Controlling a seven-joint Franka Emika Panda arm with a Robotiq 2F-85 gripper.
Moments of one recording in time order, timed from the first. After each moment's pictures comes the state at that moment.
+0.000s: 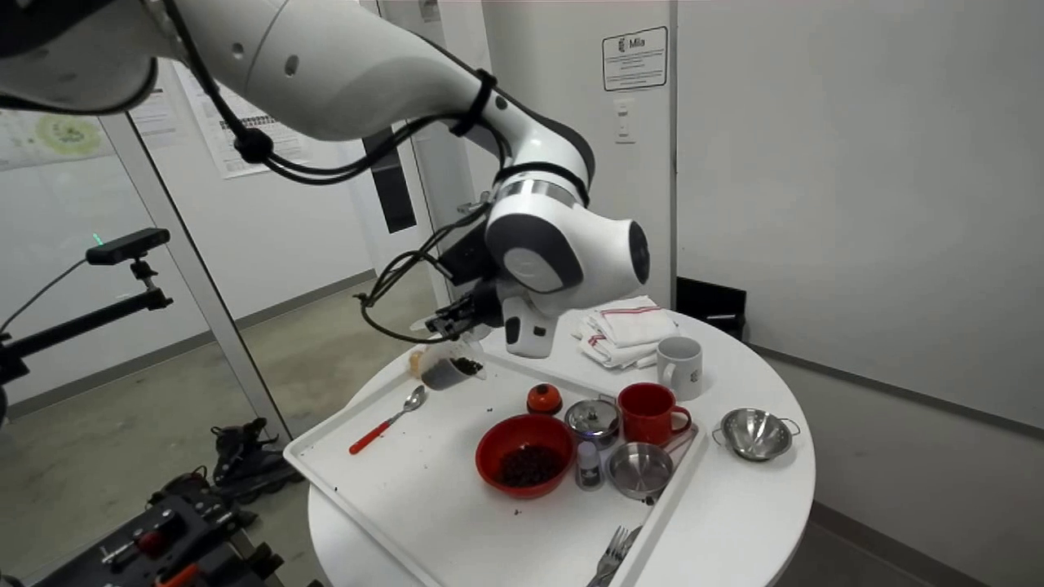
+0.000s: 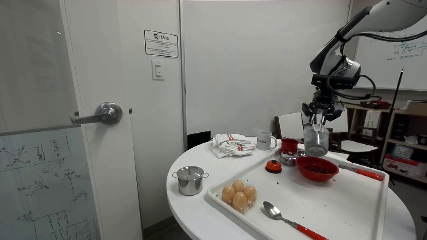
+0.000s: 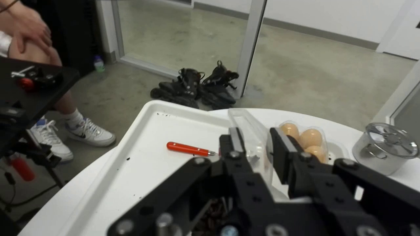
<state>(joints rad) -0.21 0.61 -0.33 -1.80 0.99 1.41 0.43</state>
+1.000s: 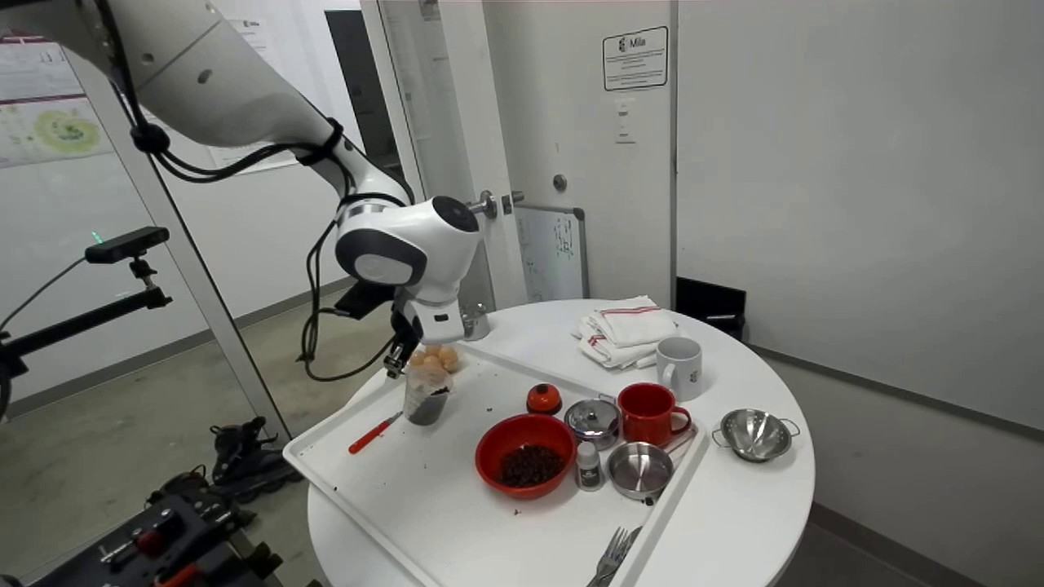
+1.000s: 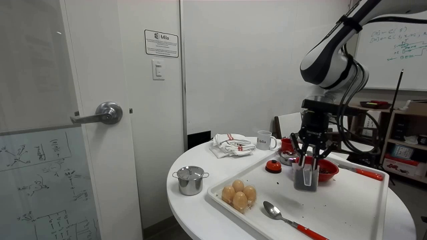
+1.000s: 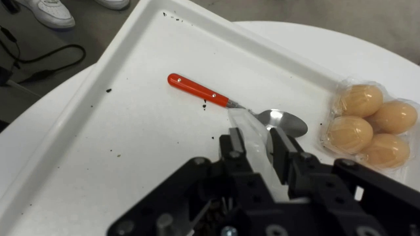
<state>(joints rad) 0.04 0.43 -0.10 -2.17 0.85 2.25 0.45</state>
